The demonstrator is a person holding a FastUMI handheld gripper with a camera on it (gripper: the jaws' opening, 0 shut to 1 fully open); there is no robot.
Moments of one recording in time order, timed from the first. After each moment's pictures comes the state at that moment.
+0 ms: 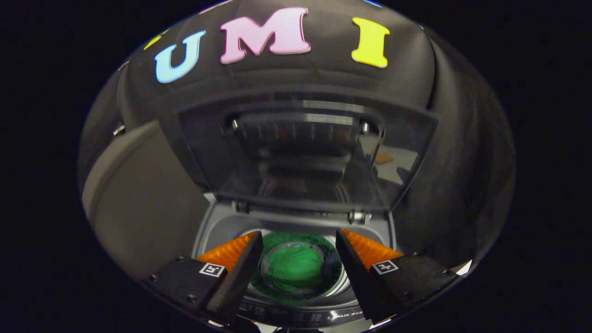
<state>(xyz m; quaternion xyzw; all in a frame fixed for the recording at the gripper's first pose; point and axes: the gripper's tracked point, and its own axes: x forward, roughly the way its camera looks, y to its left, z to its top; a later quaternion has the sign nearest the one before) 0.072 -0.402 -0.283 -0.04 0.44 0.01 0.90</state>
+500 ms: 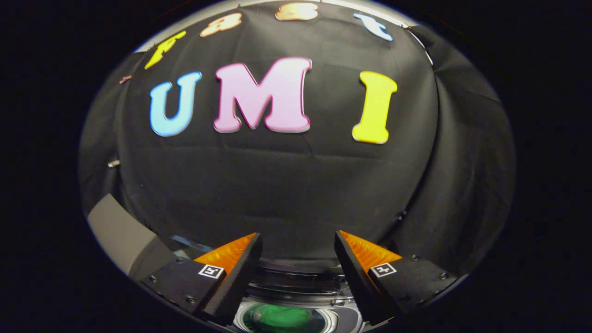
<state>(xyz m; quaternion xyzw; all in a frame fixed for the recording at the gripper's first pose) 0.222 -0.405 -0.232 -0.06 0.37 -0.02 0.93</state>
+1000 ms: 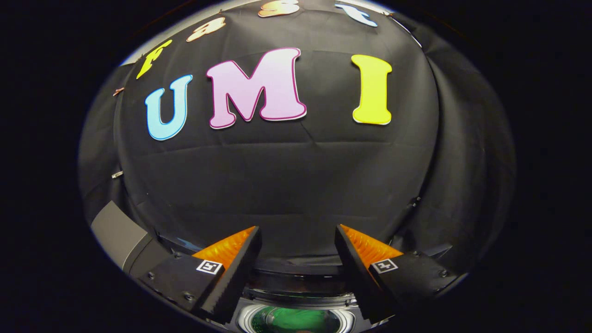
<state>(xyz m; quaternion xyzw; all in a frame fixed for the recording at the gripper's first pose) 0.219 -0.402 -0.230 0.00 0.31 -0.01 0.95</state>
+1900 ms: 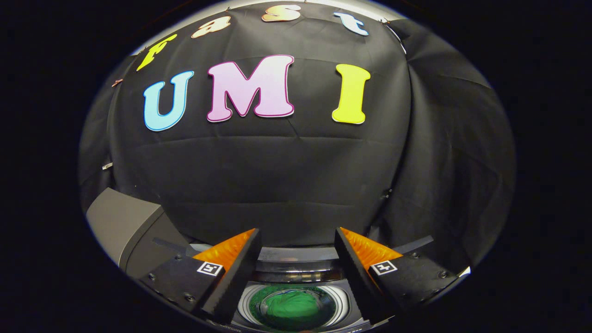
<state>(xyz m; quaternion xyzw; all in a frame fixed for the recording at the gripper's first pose) 0.123 -0.395 -0.213 -0.03 0.32 -0.07 0.94</state>
